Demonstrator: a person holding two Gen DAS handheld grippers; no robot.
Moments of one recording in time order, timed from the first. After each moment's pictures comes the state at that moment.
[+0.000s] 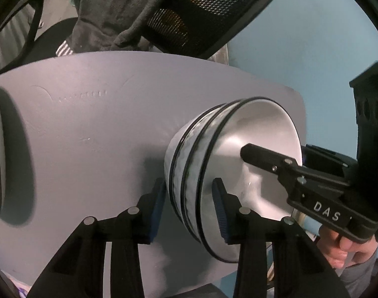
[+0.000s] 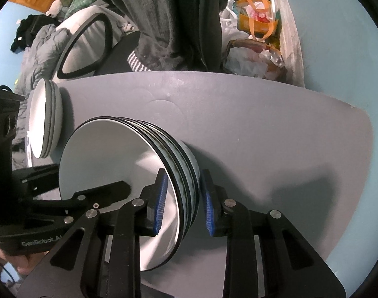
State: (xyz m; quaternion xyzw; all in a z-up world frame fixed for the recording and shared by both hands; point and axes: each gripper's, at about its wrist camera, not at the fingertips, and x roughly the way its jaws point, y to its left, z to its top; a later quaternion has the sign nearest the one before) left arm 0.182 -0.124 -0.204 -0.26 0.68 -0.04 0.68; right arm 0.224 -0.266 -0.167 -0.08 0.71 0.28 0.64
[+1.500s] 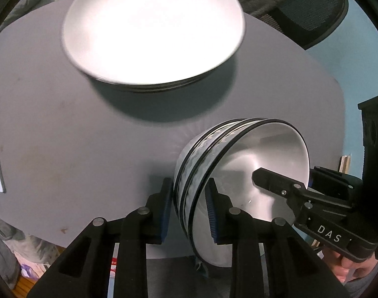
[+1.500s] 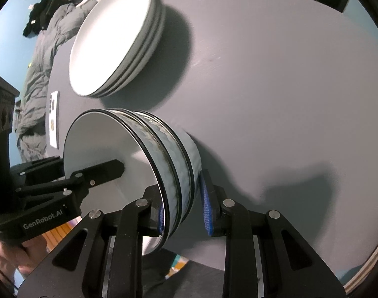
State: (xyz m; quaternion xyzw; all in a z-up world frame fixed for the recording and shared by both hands) left arm -0.006 0.026 -0.207 -0.26 0.69 0.05 0.67; right arm 0.068 -0.126 -0.183 -0.06 0.73 0.31 0.60
